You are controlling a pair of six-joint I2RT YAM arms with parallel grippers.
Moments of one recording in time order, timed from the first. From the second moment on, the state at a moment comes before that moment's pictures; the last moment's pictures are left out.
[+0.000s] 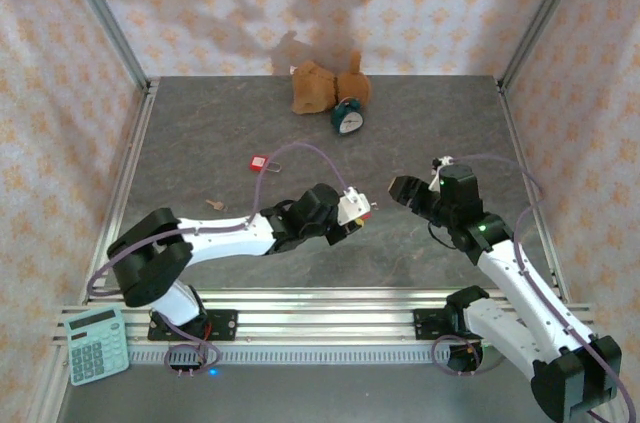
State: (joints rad) left arm -0.93 1.60 0.84 0.12 0.00 0.19; right arm 0.33 0.82 0.64 -0.46 -0.19 0.75
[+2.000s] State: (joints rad) left arm -0.78 1.91 1.02 0.06 -0.18 0.17; right arm 0.32 0.87 0.64 -0.44 -0.20 0.77
